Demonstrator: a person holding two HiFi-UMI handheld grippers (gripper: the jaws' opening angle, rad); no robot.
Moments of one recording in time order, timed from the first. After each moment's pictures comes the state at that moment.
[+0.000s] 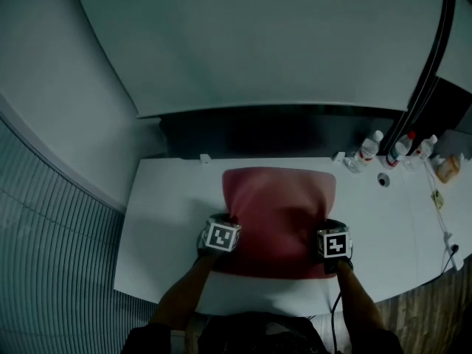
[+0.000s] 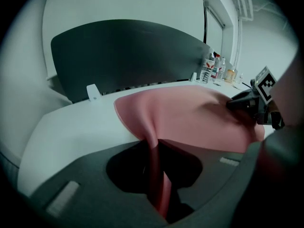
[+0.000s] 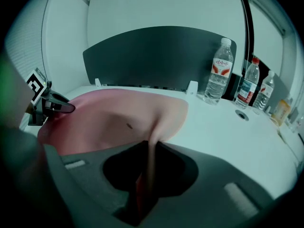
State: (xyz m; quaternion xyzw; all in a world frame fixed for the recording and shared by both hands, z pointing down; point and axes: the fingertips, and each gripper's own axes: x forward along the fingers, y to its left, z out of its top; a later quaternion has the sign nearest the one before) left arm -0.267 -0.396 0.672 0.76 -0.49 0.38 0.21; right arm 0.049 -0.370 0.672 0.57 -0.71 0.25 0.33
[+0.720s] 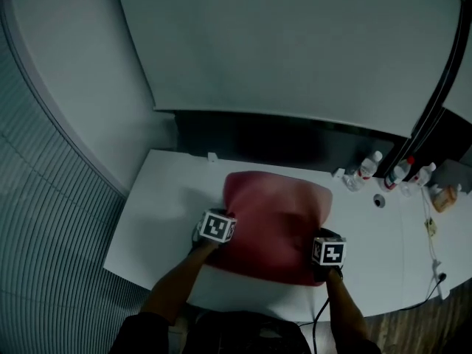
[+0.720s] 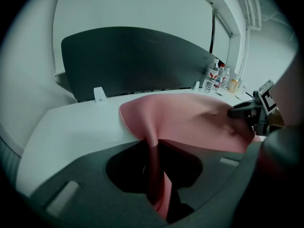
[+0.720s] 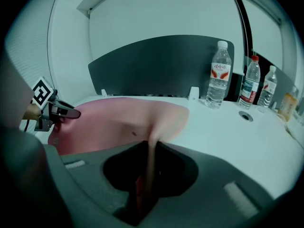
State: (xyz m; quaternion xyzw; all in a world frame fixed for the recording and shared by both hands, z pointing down) left arm -0.259 -0.390 0.646 0.76 -0.50 0.33 0.25; right arm 0.048 -0.370 0.645 0.55 -0.75 0.25 0.28
